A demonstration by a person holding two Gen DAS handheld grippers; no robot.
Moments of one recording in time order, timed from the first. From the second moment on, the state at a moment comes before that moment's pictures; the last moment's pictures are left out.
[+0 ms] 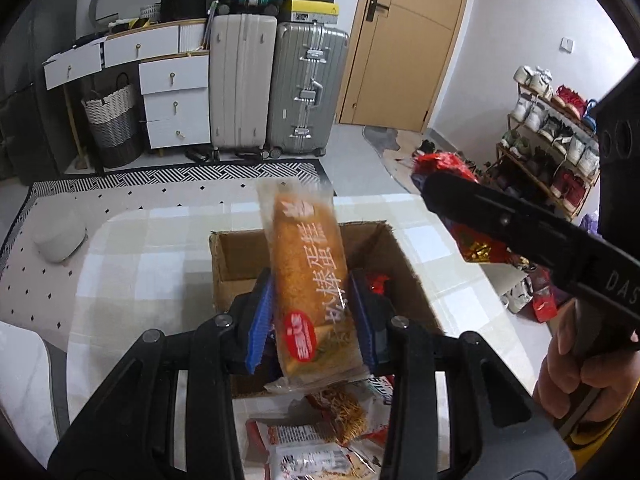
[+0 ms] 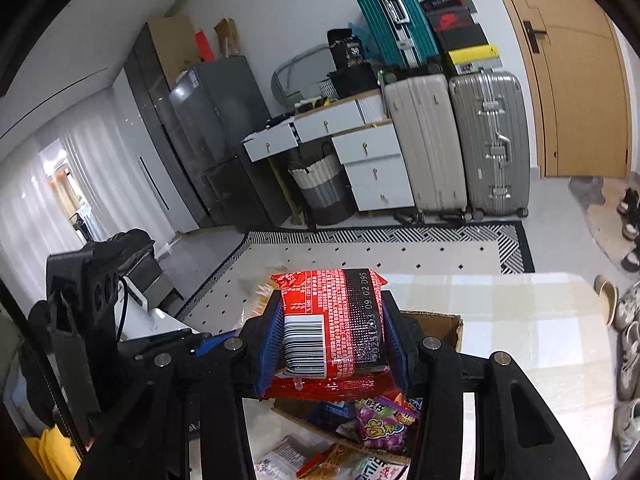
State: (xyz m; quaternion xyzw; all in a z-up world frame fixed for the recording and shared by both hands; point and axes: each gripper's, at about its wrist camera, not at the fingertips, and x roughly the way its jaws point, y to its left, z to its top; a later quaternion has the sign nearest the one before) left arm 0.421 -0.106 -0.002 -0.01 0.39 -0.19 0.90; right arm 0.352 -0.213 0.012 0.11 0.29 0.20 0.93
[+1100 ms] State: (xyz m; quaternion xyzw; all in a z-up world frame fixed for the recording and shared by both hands) left arm 0.397 -0.081 -0.092 0.00 0.42 -0.15 0.90; right arm 0.388 -0.203 -0.091 0.12 0.40 0.16 0.89
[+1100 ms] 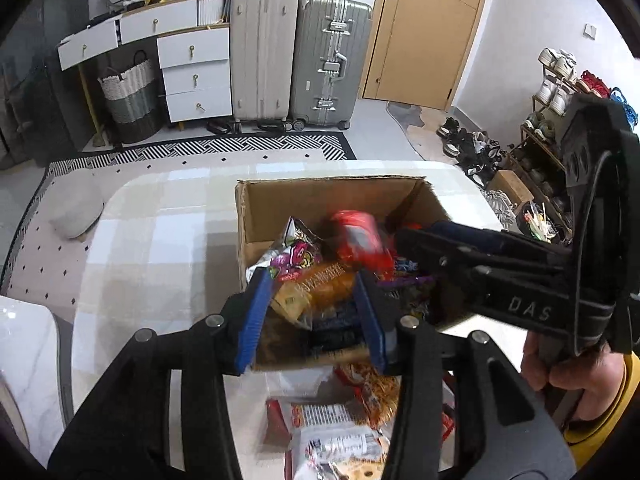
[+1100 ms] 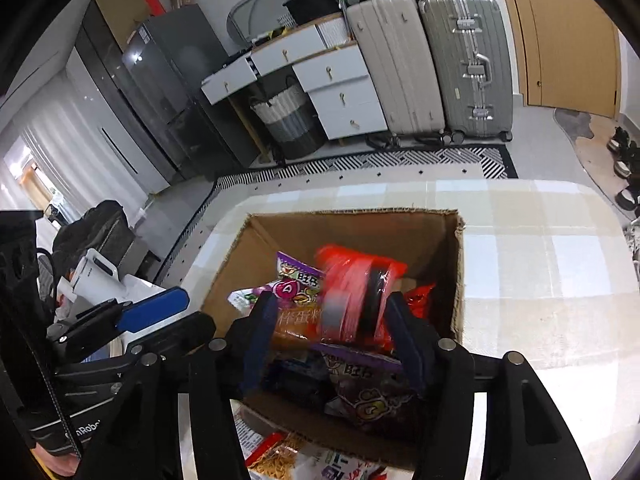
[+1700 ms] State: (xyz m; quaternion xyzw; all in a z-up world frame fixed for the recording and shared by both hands) left arm 0.222 -0.054 0.025 0.00 0.32 -0.15 0.94; right arm 0.236 -0.190 0.034 0.09 0.28 0.18 0.94
